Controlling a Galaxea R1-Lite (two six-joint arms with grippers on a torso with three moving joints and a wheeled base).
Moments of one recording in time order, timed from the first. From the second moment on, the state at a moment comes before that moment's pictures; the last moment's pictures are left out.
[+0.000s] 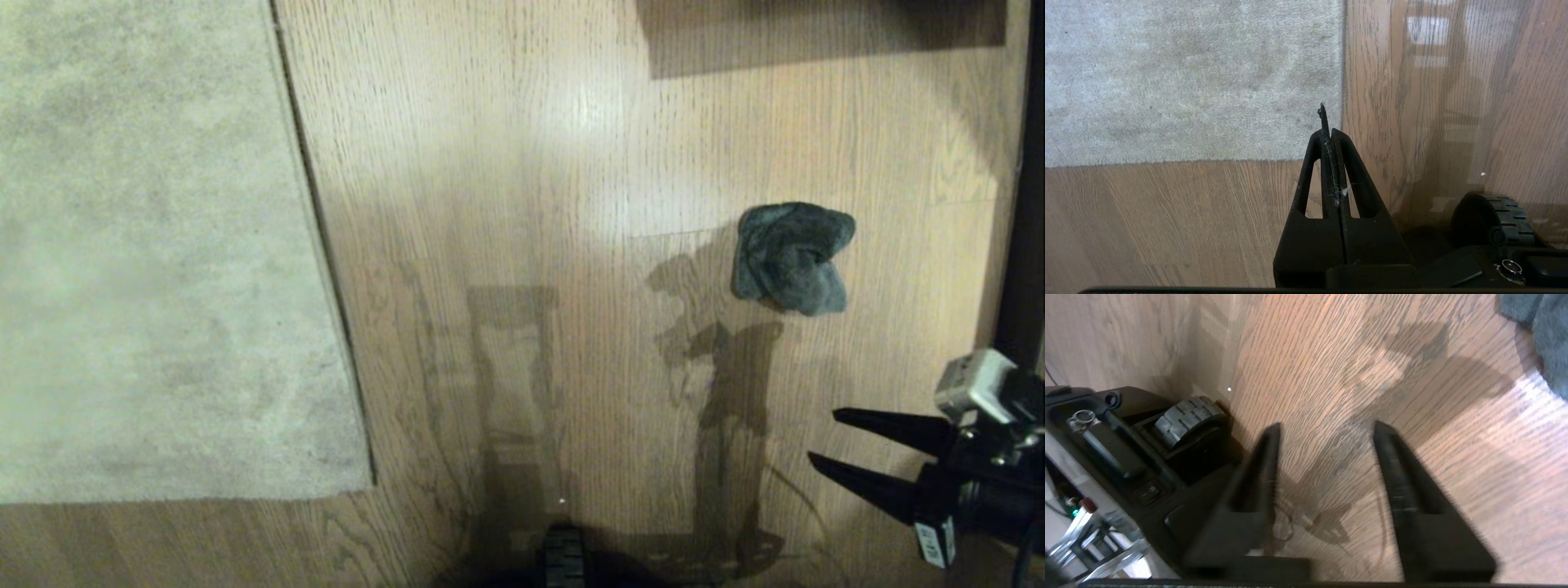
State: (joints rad) left arm 0.00 0.00 0.00 0.00 0.01 -0.05; right arm 0.29 1.16 -0.34 -0.45 0.27 -0.44
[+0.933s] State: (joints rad) left arm 0.00 0.00 0.00 0.00 0.01 -0.05; right arm 0.39 1.58 -0.51 -0.89 0.18 -0.36
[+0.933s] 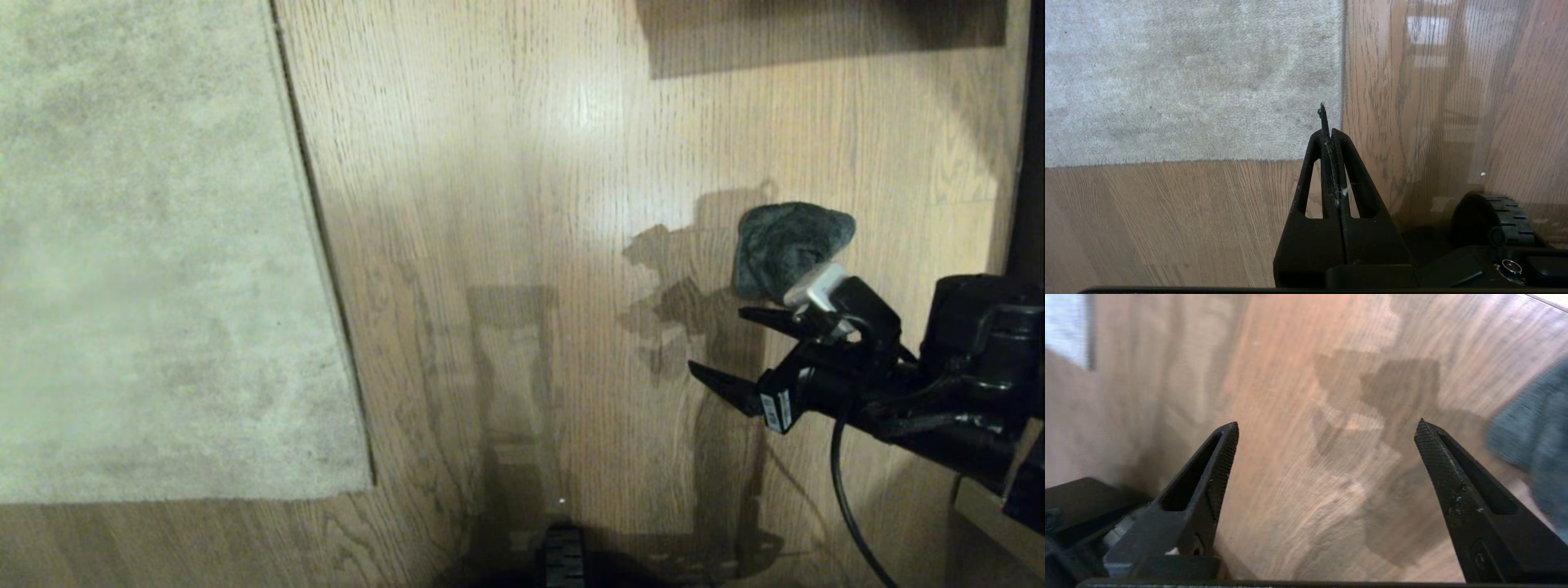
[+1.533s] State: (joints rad) left arm 0.00 0.00 0.00 0.00 0.01 -0.05; right arm 0.19 1.61 -0.59 -0.90 0.16 -0.36
